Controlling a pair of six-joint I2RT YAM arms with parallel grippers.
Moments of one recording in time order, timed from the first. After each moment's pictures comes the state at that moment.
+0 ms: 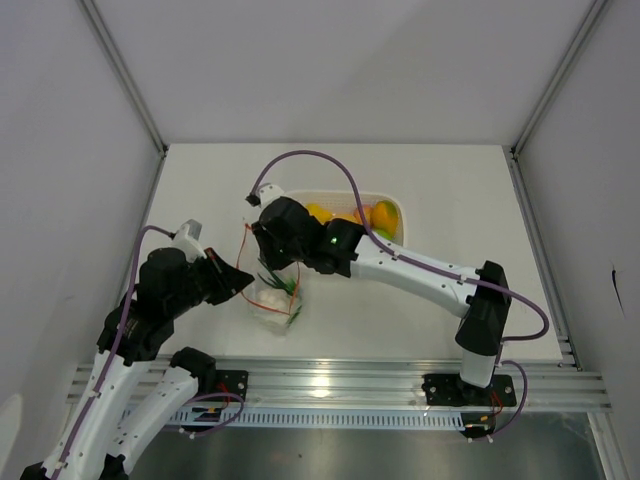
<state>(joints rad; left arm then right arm) -0.37 0.54 0.85 -0.82 0.19 -0.78 1.14 1.82 1.78 -0.59 0.16 0.41</state>
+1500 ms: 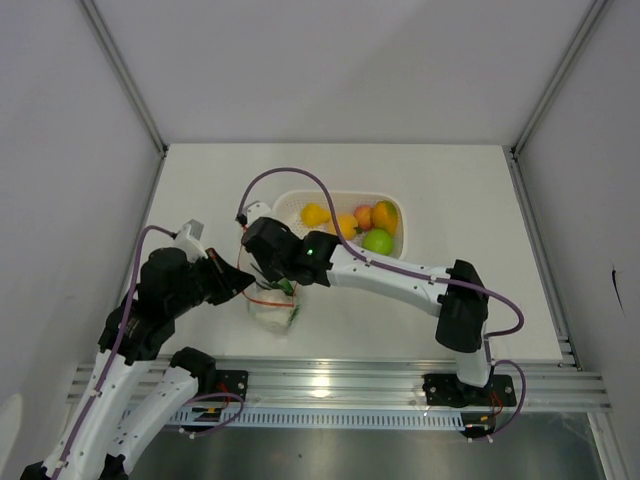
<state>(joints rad) -0.37 0.55 0.84 -0.82 0.20 -0.78 1.19 1.94 1.82 -0.67 0.34 0.35</state>
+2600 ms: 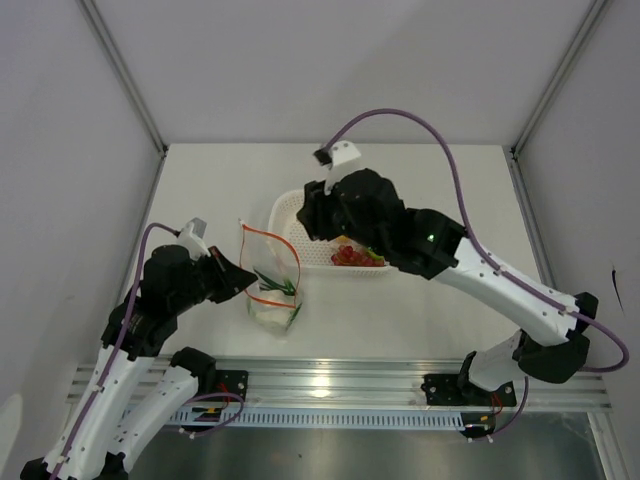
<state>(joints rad) -0.37 0.57 0.83 -0.79 0.21 -0.78 1.11 1.48 1.76 -0.64 0.32 0.37</state>
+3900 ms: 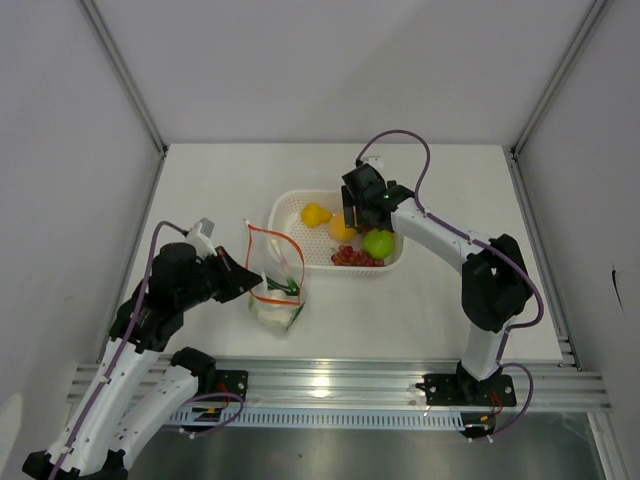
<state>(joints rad) -0.37 0.60 0.79 -0.75 0.25 -0.78 0.65 1.83 1.50 -0.58 0.42 0.39</state>
